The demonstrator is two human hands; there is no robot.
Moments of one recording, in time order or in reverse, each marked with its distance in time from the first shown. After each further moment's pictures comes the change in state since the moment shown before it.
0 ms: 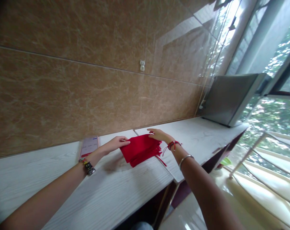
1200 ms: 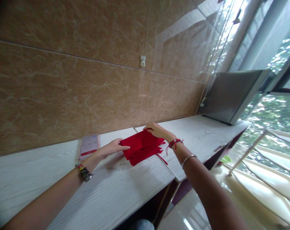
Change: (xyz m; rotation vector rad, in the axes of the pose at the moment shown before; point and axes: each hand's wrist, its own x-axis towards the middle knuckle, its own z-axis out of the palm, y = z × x) left_hand -0.021 0.003 0.006 -0.031 0.058 -0.160; right_hand 0.005 -0.011 -0.010 -0.019 0.156 -0.341
